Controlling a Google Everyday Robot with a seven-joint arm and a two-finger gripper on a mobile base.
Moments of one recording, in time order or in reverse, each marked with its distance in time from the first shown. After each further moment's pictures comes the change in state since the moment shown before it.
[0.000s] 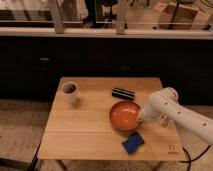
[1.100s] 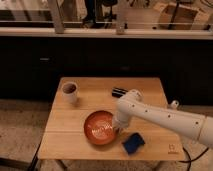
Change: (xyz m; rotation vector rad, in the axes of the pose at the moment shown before) arm -0.086 -0.102 0.052 -0.048 -0.153 -0.327
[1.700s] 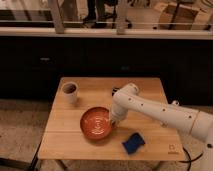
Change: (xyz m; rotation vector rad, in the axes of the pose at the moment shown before) arm 0.058 -0.047 -0.022 0.057 0.063 -0.082
